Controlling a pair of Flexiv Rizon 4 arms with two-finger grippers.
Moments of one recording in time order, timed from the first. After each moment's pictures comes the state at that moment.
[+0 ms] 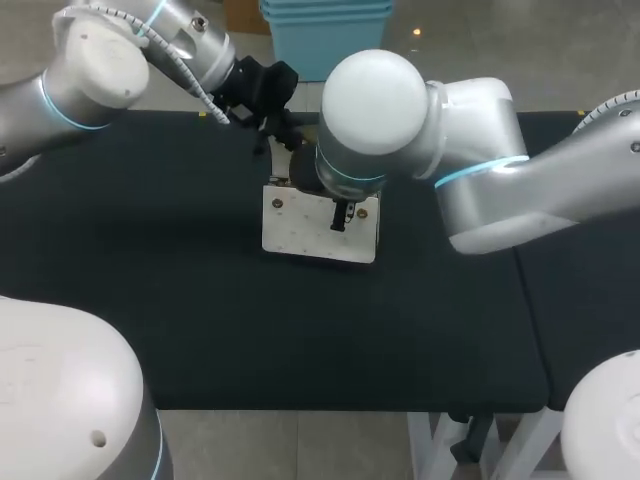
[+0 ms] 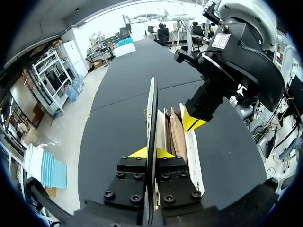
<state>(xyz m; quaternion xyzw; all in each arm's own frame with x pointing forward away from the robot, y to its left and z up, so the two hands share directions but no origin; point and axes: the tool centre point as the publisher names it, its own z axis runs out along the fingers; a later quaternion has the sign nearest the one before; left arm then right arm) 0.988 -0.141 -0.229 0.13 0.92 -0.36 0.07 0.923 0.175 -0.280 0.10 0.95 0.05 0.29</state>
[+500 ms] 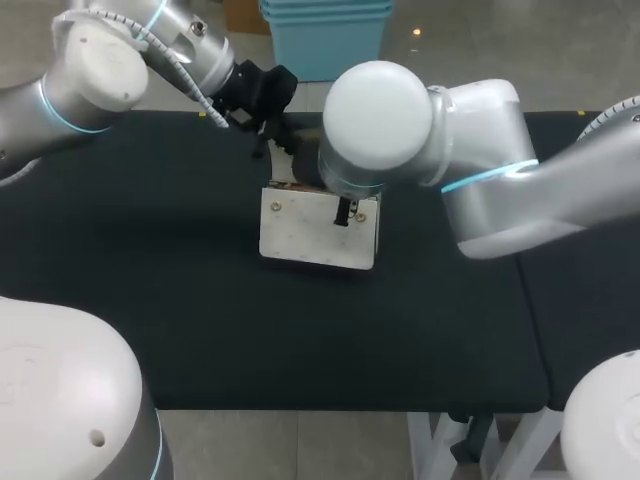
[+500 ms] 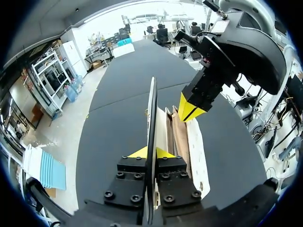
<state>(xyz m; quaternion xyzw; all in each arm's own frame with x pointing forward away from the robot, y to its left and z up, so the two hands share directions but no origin) 0.983 -0.141 -0.233 0.13 0.92 -0.36 0.06 0.927 0.167 -0.262 0.10 0.94 0.04 0.33</state>
